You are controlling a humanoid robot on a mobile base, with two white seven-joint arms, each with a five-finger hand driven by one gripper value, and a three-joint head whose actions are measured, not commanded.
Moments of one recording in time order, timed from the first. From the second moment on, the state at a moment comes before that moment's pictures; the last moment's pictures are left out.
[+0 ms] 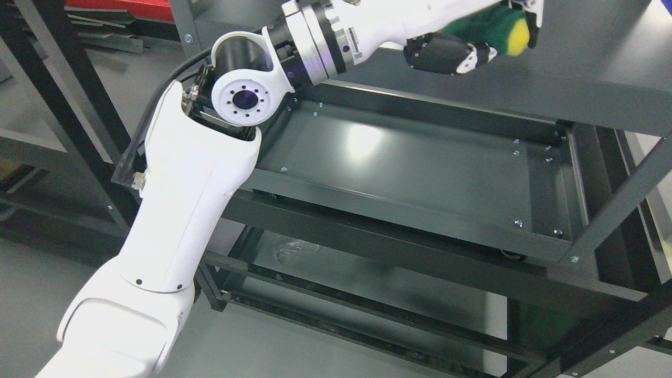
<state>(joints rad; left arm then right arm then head) -1.24 0.00 -0.45 -1.44 -0.43 -0.41 -0.61 -0.08 0.00 -0.21 0.00 -0.12 0.00 -0.08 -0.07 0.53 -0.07</state>
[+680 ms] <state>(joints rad) -1.27 0.00 -0.56 -1.41 -0.53 -0.49 -0.66 -0.08 0.00 -0.21 0.00 -0.12 0.00 -0.07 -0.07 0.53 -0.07</state>
